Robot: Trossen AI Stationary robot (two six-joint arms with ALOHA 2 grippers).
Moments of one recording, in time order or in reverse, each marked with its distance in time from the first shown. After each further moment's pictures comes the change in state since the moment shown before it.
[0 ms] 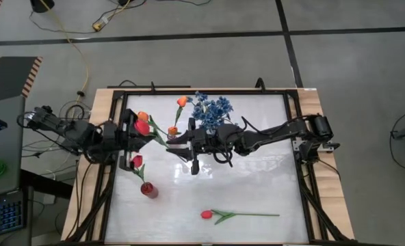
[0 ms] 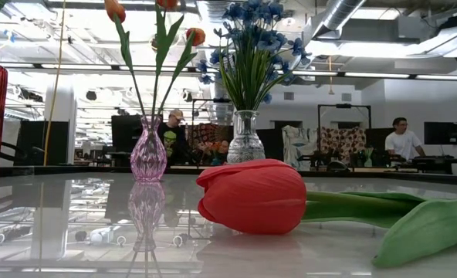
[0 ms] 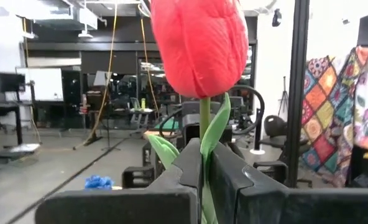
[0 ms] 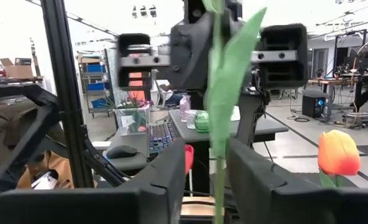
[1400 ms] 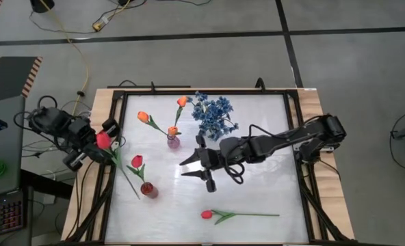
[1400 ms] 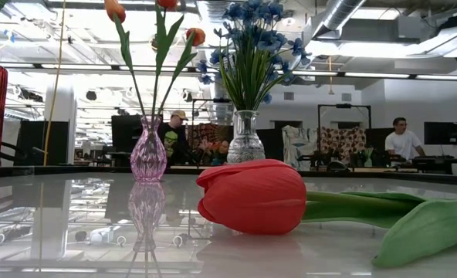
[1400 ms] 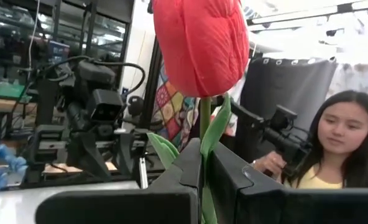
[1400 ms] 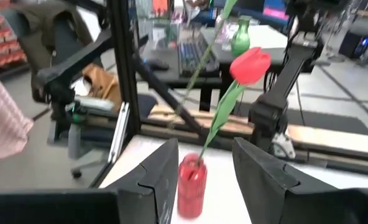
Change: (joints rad) left arm 0.000 -0.393 0.001 -0.472 0.577 -0.369; right arm 0.120 -0.125 0.000 -0.491 -0.001 -0.082
